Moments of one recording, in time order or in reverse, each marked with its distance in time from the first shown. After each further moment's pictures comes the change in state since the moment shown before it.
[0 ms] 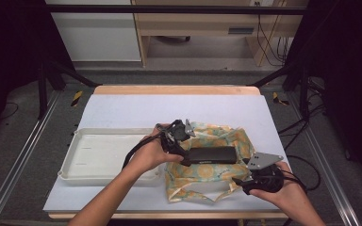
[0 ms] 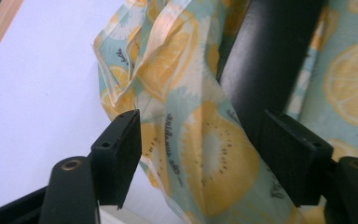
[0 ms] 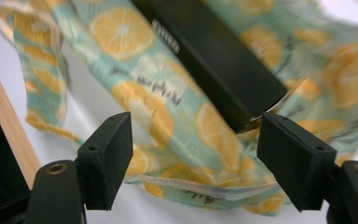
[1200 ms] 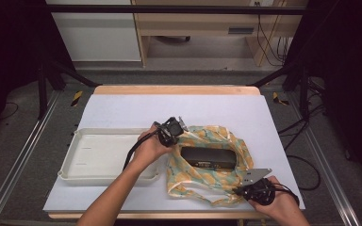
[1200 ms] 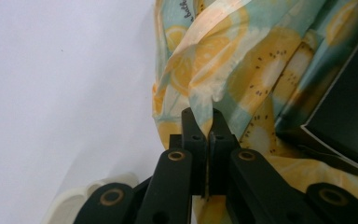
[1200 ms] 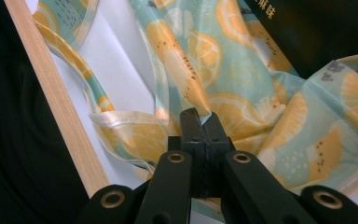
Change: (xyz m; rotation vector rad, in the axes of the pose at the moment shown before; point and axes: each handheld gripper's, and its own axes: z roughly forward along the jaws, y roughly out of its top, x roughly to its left) left arm 0.035 -0.024 0.049 0.087 0.053 -0.073; right arm 0.021 -0.040 0.031 0.115 0.162 0.022
